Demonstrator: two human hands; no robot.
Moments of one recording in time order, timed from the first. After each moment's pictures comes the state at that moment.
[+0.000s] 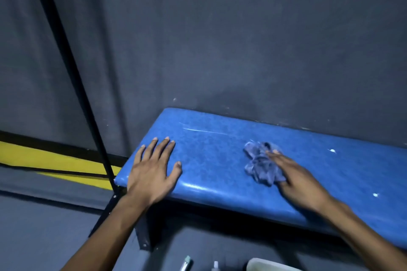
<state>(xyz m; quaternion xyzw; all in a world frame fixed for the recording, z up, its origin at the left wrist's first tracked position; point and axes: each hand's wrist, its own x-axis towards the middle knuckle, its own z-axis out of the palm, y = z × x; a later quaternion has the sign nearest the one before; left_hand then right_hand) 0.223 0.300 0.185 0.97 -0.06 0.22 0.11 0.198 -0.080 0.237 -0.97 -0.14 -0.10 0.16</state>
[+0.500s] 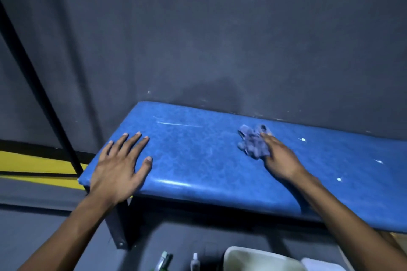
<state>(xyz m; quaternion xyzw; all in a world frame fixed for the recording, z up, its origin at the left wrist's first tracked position) 0.223 0.303 0.186 0.97 -0.08 0.22 0.10 0.230 -0.120 0.239 -0.98 -0.04 -0.10 0.17</state>
